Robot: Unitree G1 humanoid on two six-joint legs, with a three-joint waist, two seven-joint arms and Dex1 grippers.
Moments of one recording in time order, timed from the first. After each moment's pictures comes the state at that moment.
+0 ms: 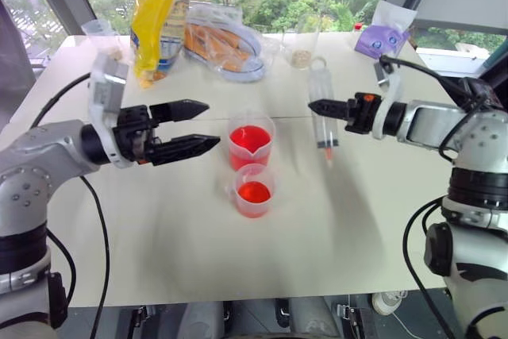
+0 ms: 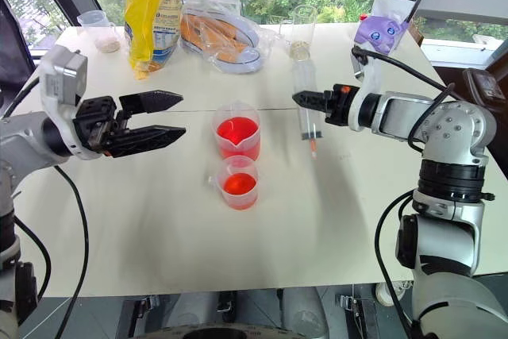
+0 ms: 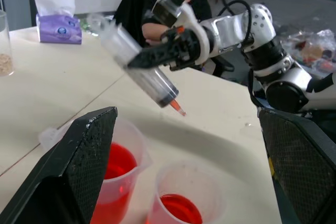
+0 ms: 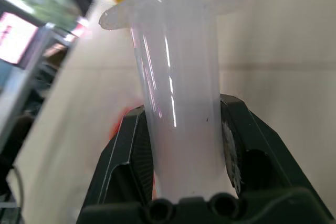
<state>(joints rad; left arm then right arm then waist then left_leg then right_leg) -0.46 0.80 0.30 -0.38 -1.07 0.92 -0.91 -0.83 -0.64 -0.24 0.09 1.03 1.43 0.19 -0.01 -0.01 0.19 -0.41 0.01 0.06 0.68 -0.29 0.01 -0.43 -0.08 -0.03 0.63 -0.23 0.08</state>
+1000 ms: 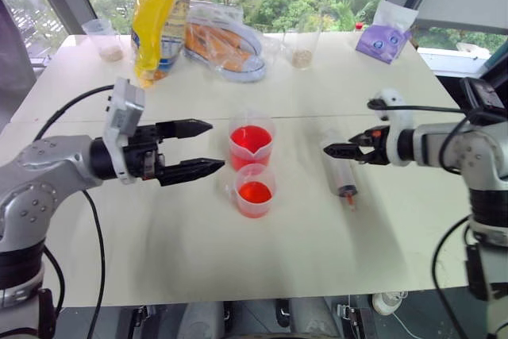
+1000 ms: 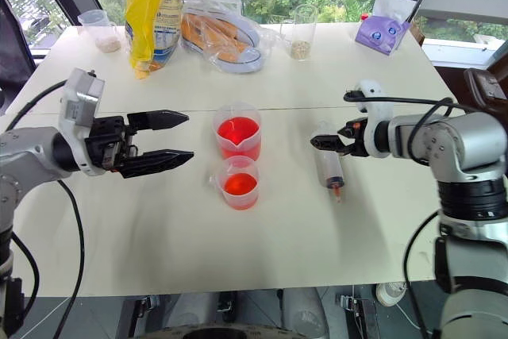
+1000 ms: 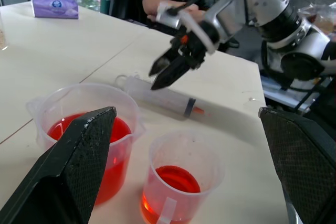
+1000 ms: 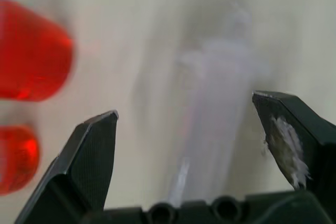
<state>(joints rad) -0.39 0.87 0.26 -0.44 -1.01 0.87 -0.93 -0.70 -0.88 -0.01 -0.14 0.72 1.34 0.59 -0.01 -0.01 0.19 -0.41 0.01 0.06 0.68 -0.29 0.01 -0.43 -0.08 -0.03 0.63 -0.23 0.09</state>
